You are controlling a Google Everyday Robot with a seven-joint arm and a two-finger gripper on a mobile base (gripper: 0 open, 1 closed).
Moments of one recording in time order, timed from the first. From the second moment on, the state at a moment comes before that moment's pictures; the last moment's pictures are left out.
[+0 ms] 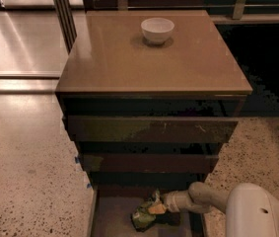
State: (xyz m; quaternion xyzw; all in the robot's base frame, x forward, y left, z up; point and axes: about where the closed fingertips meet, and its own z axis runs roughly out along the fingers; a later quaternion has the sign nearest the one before) arm 0.531 -0.083 0.157 -0.35 0.83 0.36 0.23
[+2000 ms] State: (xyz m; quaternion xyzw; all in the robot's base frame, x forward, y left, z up) arm 0.500 -0.122 0.376 -0.40 0.80 0.24 0.37
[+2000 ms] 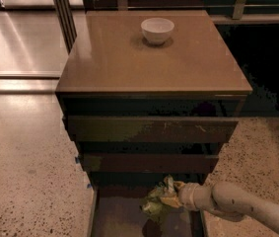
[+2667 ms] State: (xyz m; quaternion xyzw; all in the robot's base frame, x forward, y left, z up) arm 0.507 -0.126 0.399 -0.41 0.80 0.23 0.37
